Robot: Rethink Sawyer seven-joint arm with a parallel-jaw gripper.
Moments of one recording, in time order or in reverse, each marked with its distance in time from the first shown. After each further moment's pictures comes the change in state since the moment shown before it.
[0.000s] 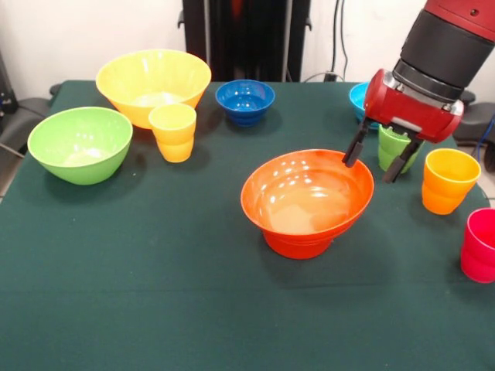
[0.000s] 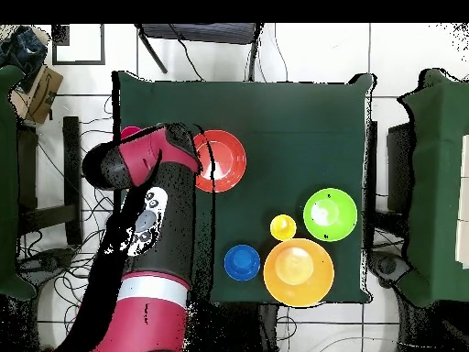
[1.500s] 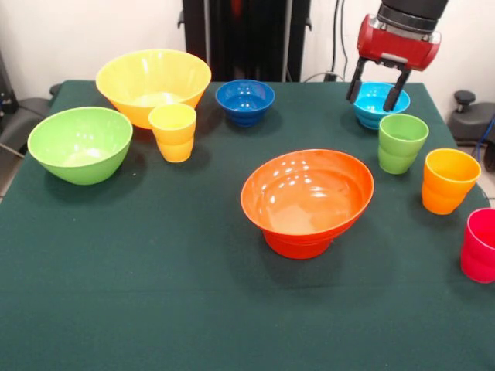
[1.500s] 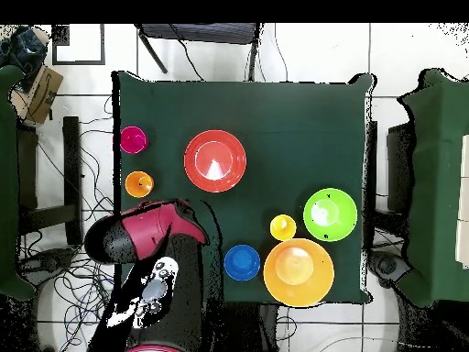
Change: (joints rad) arm -0.007 -0.239 0.076 0.504 0.020 -0.271 0.000
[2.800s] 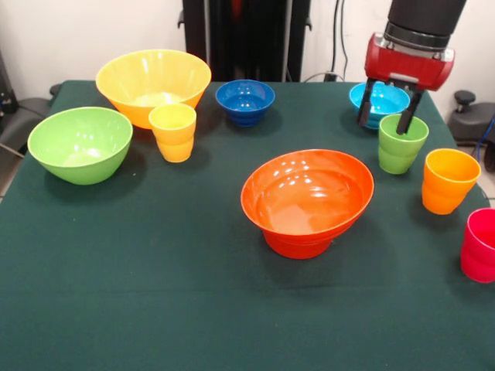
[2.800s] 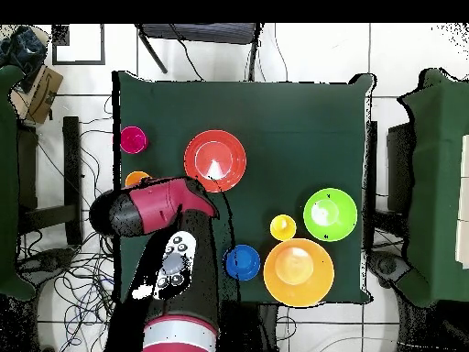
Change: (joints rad) arm -0.070 0.041 0.056 -0.114 0.039 0.030 0.000
